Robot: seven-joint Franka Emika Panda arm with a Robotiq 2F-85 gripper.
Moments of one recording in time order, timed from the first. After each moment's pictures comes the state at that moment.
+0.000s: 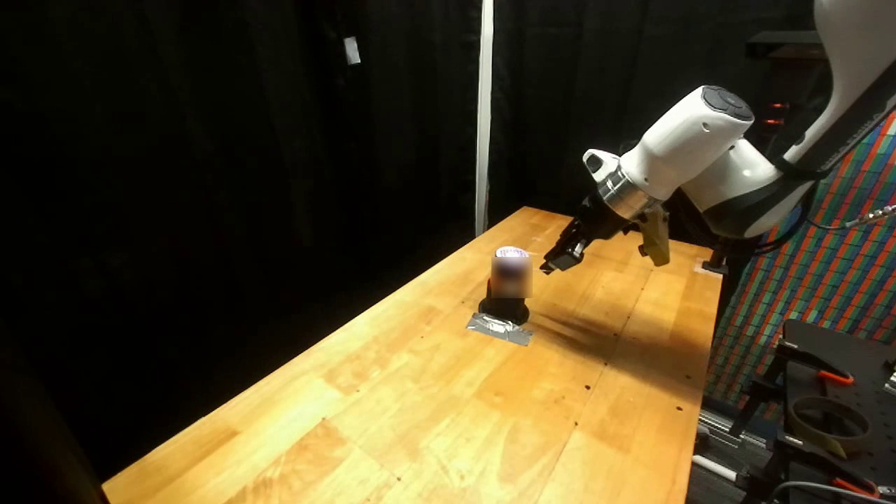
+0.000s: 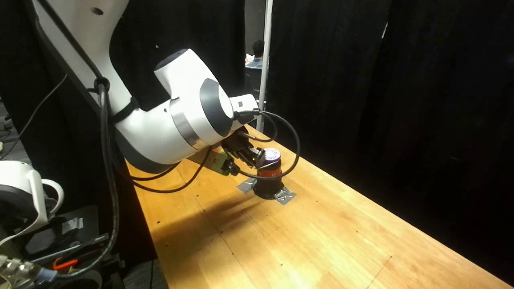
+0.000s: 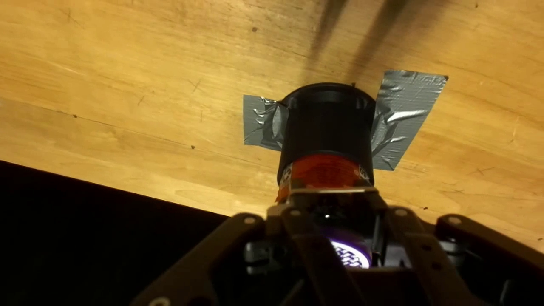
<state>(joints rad) 0.67 0.33 -0.69 -2.38 -1.05 3.38 0.82</state>
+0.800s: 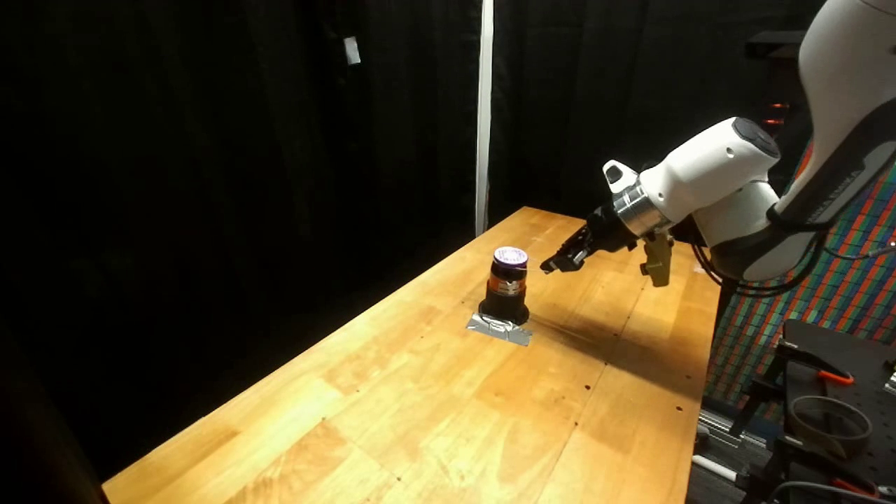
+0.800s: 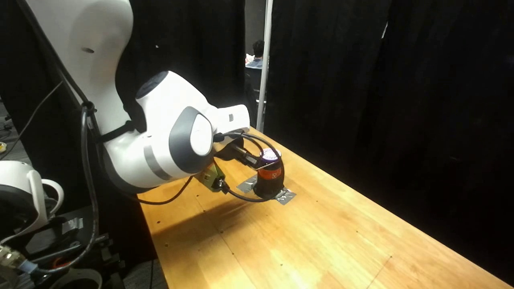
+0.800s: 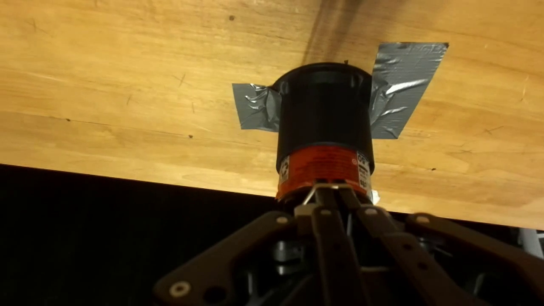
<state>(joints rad) 0.95 0.54 -0.93 -2.50 -0.61 3.73 0.68</state>
